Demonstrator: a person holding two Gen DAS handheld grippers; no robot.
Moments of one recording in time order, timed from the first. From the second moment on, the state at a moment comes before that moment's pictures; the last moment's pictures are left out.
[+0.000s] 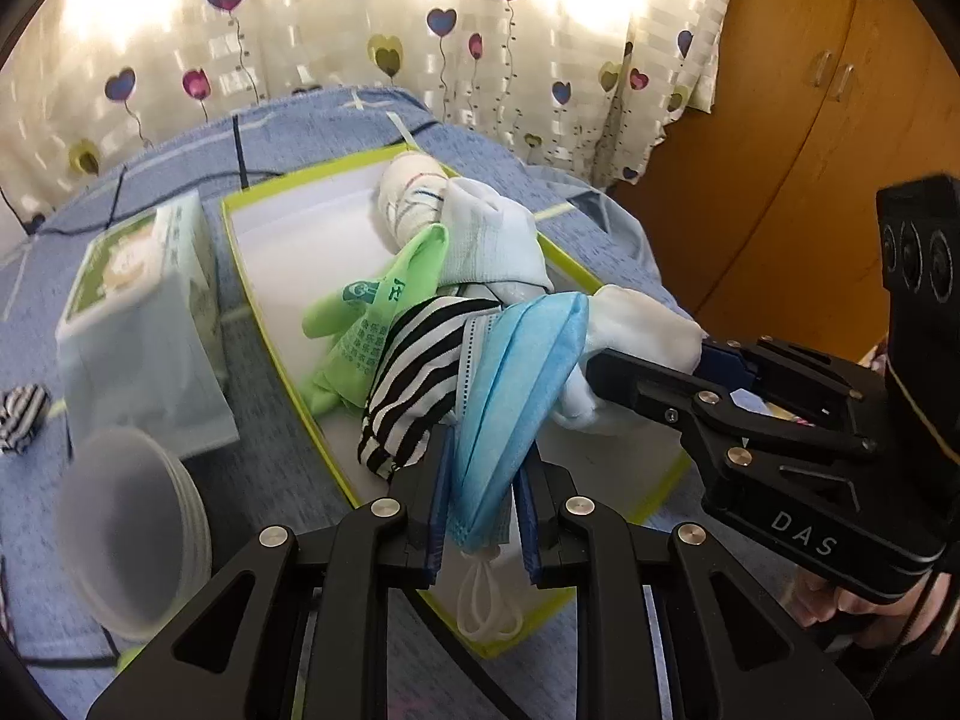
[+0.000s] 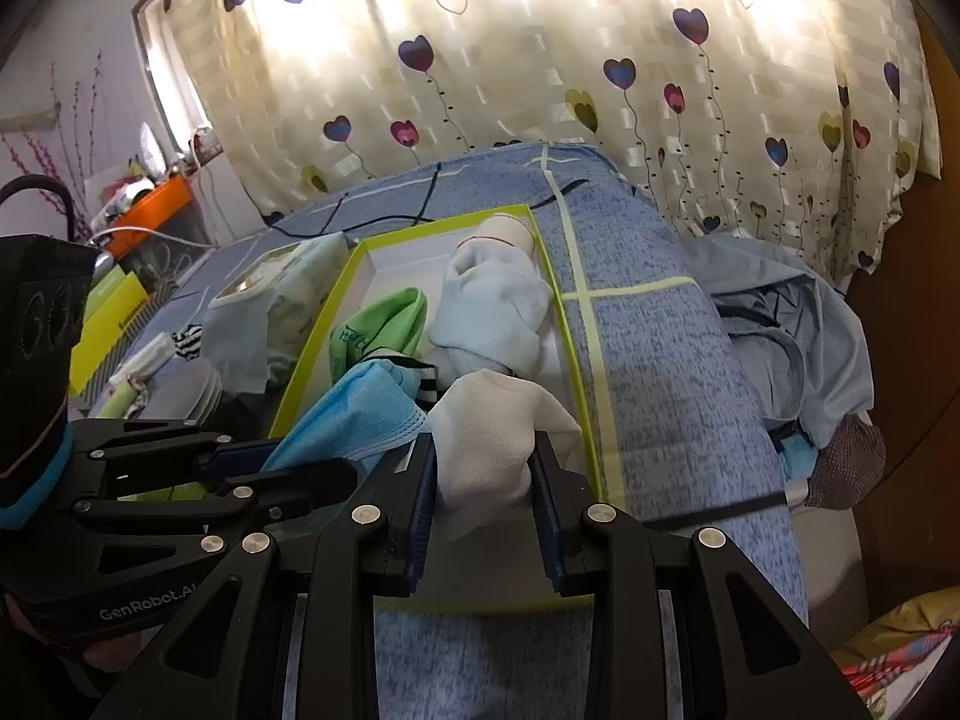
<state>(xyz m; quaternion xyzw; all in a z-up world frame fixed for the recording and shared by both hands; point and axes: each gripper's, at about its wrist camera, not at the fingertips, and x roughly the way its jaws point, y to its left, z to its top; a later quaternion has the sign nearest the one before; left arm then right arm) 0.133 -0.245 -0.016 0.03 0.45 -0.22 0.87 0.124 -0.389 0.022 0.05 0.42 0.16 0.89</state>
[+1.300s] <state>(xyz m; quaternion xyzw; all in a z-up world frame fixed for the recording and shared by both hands) 0.097 -0.167 0.038 -0.05 0.37 -0.22 0.90 0.112 -0.370 0.045 0.01 0.40 0.15 0.90</state>
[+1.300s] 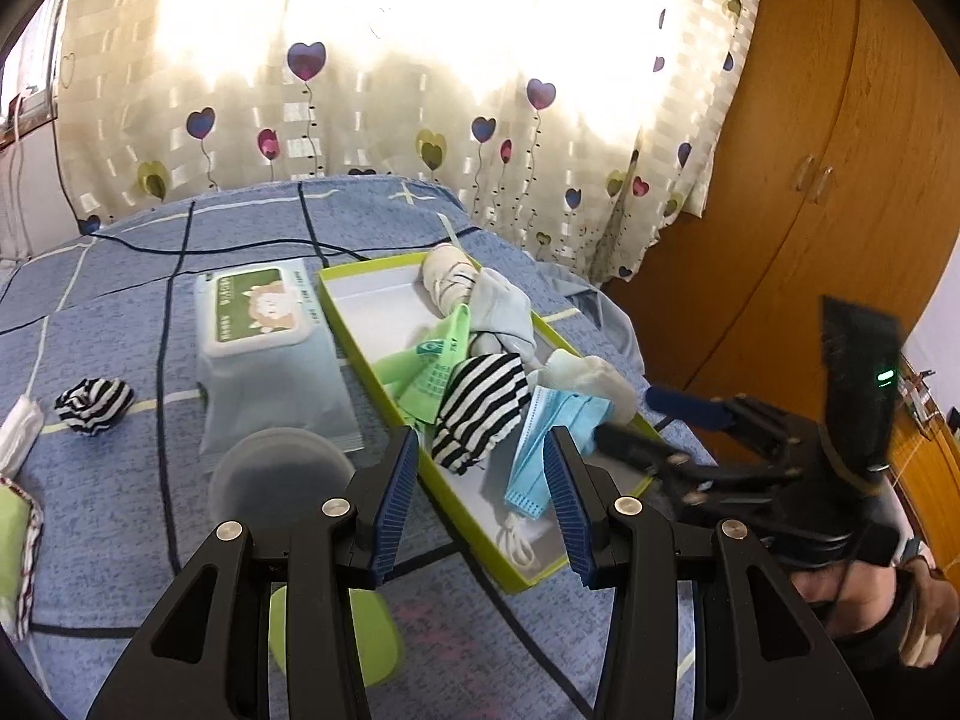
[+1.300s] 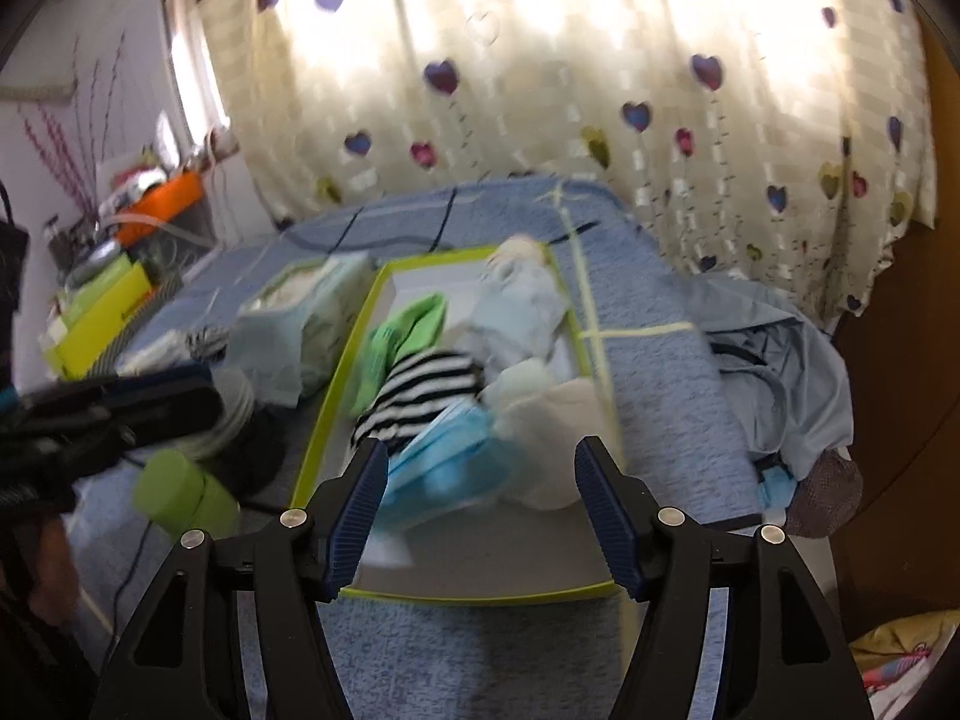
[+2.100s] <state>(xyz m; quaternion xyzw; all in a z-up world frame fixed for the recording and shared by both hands) 0.088 -0.090 0.039 -0.09 0.34 -0.15 0.92 0.145 -0.331 0.040 0.00 0.40 0.17 0.90</state>
